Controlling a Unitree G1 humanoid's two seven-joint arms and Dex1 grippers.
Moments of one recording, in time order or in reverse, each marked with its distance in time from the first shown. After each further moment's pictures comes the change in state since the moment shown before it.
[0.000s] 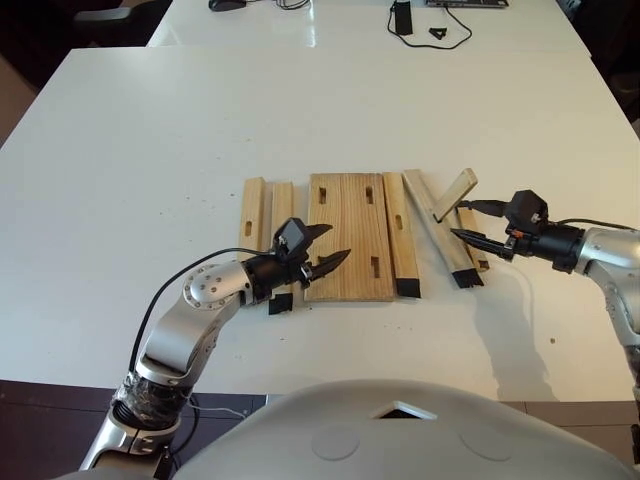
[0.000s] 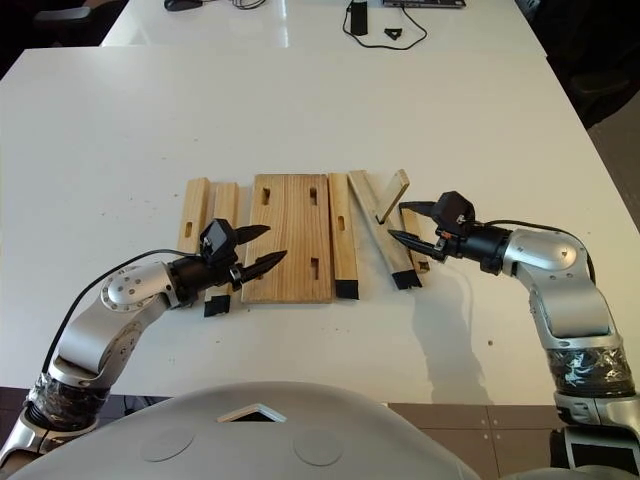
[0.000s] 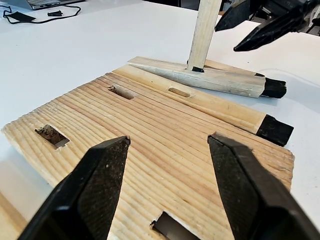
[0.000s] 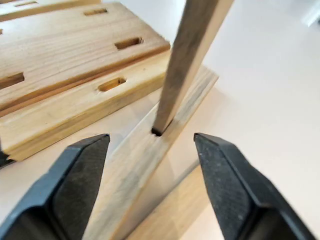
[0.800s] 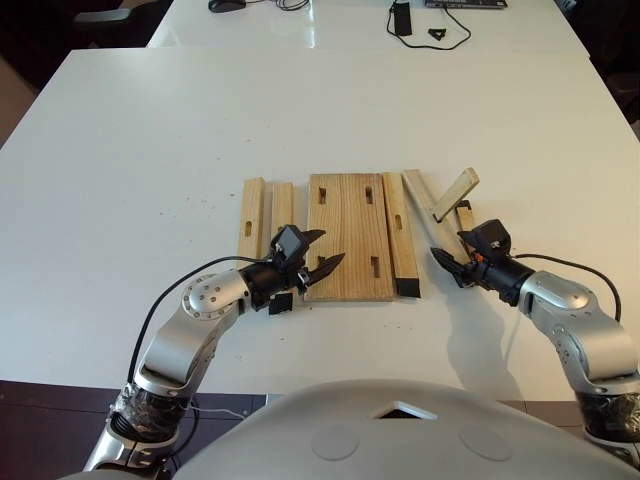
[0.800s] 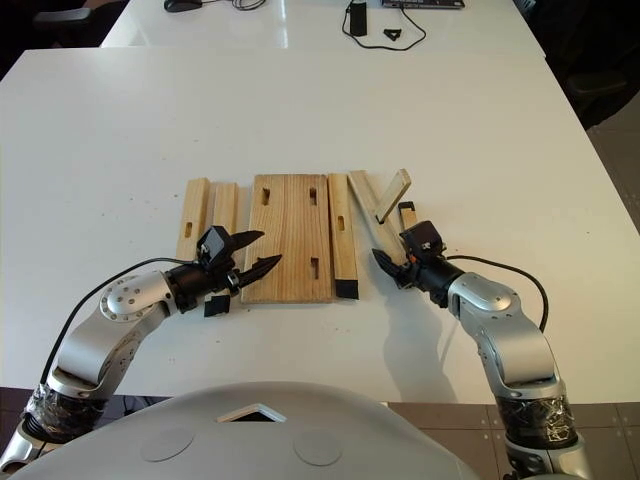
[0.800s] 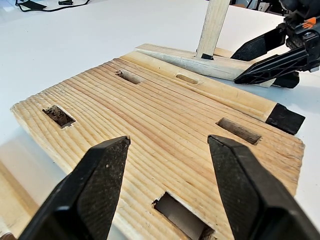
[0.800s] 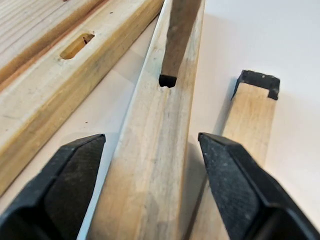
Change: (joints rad) left arm 0.037 0.000 0.000 -0.006 0.024 0.000 0.029; right arm 0.108 0.255 0.058 -0.183 -0.038 0.312 -0.423
